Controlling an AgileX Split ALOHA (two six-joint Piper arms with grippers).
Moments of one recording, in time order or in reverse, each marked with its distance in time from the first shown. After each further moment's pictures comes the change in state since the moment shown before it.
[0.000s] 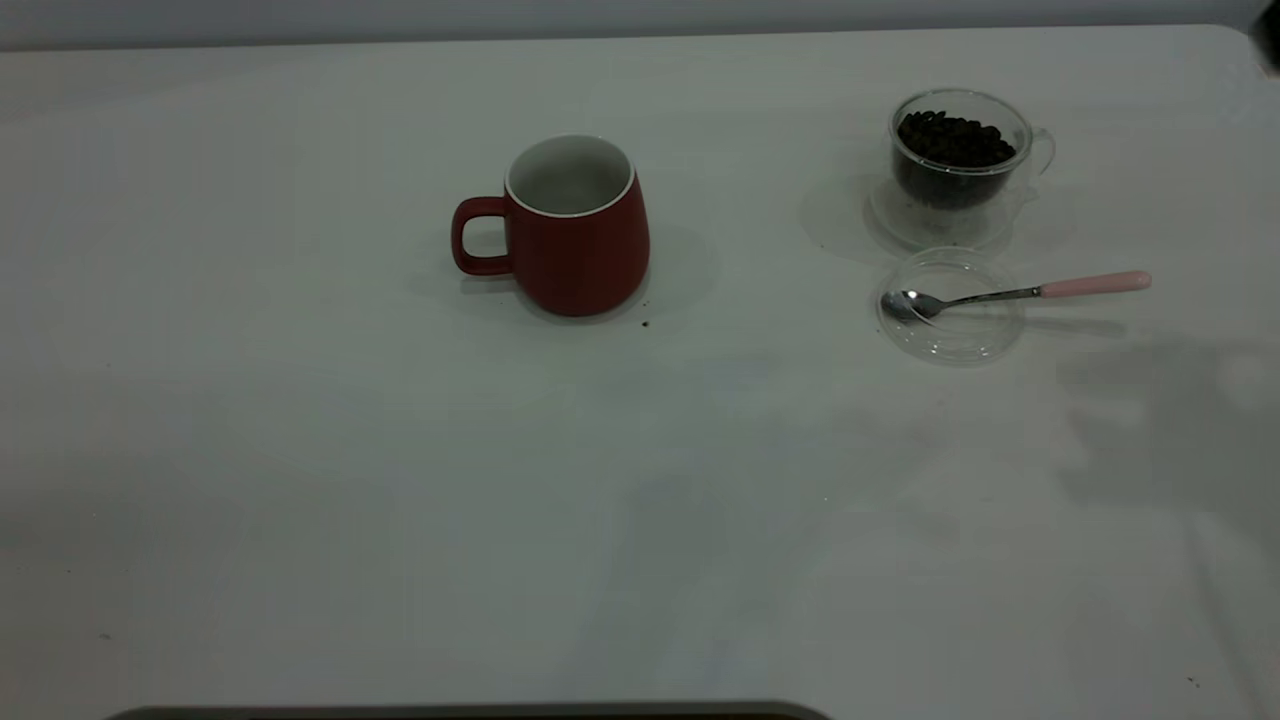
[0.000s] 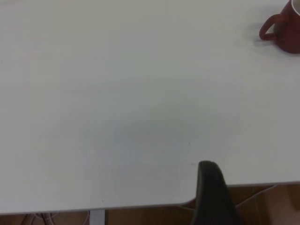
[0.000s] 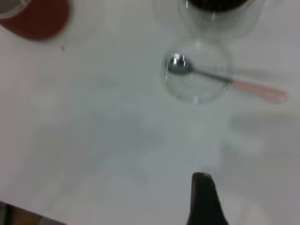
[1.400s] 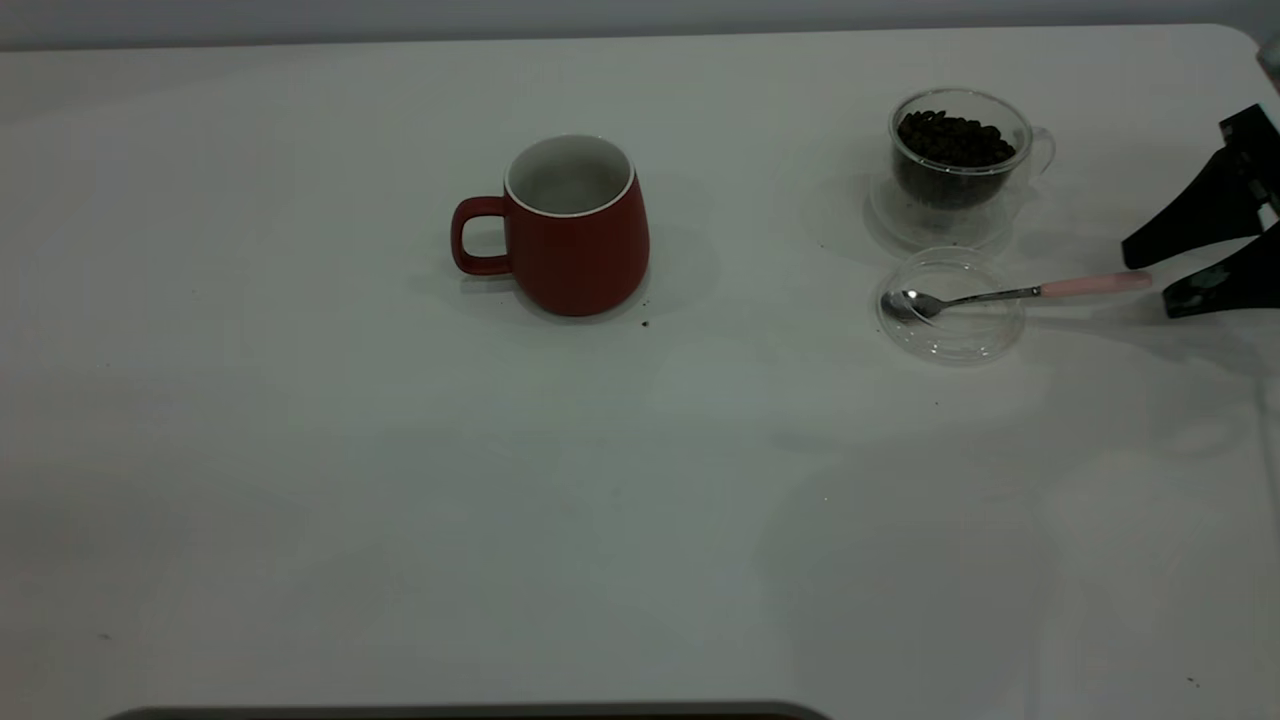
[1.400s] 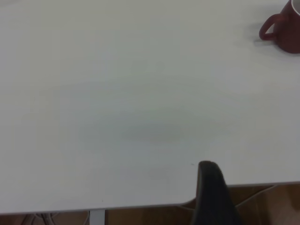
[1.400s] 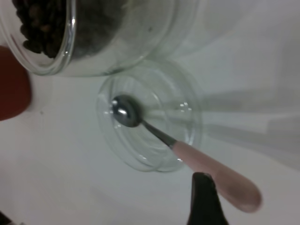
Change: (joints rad) left arm 0.000 0.000 0.000 0.000 0.000 0.001; right arm -0.335 0.922 -0.476 0.523 0.296 -0.407
